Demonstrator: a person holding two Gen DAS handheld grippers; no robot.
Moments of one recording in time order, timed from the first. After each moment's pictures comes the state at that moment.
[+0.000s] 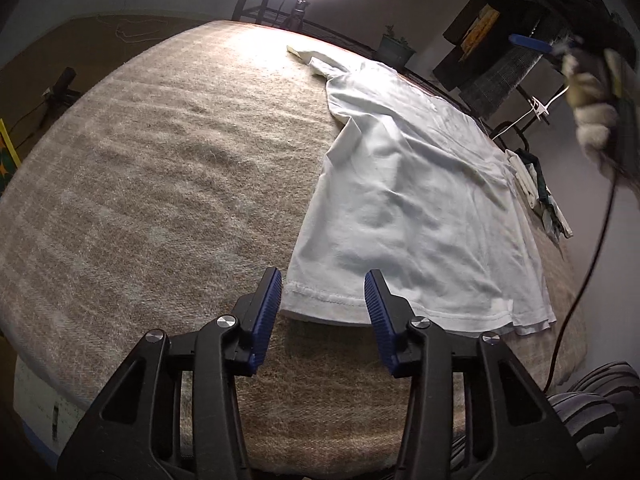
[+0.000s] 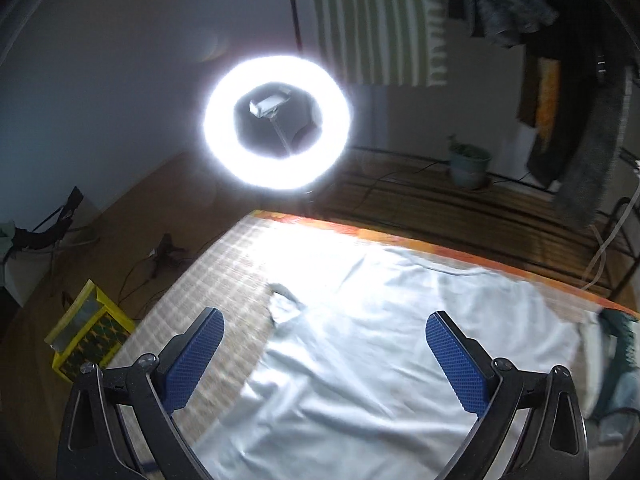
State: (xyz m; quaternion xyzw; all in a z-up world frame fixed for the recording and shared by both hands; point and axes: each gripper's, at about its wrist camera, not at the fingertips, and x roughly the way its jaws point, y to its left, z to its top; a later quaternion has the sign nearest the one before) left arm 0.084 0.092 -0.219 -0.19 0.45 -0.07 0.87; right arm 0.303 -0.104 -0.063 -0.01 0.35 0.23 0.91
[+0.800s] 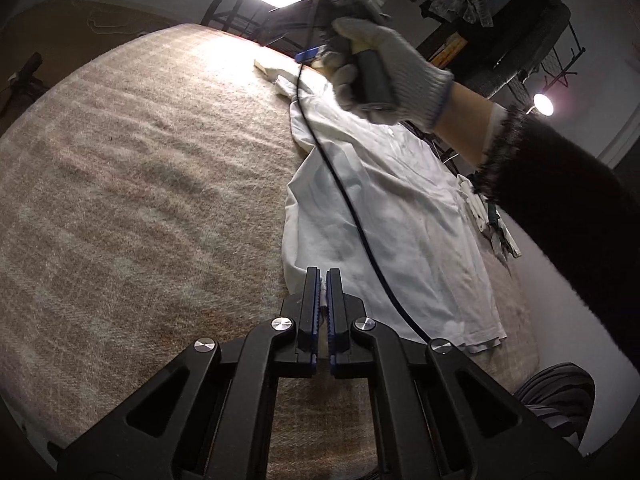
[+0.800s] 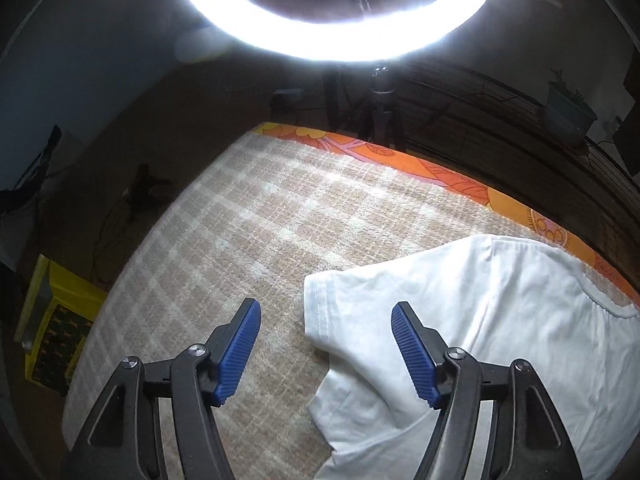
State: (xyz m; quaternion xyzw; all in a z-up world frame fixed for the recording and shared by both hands) left arm 0.102 0.110 -0.213 -0.26 0.41 -0.15 0.86; right arm 0.469 0.097 -0.211 -0.08 0.50 0.24 0.83
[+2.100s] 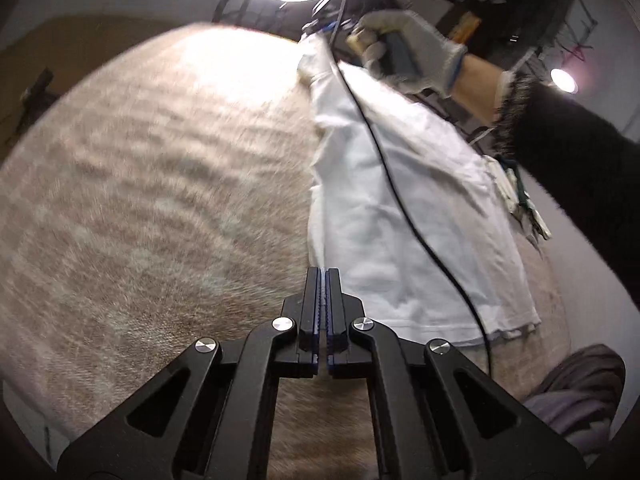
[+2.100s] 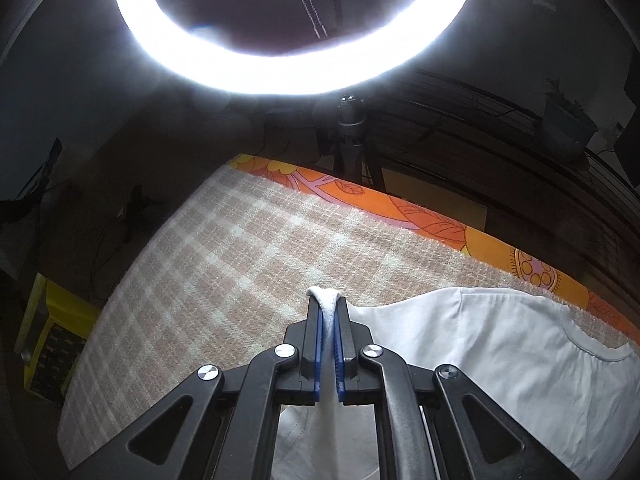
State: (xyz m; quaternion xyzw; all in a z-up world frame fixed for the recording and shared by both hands) left arm 0.099 0.104 -0.221 -0.19 0.43 -0.12 0.88; right arm 0.506 0.055 -0.203 -0.05 0.47 0.26 0.84
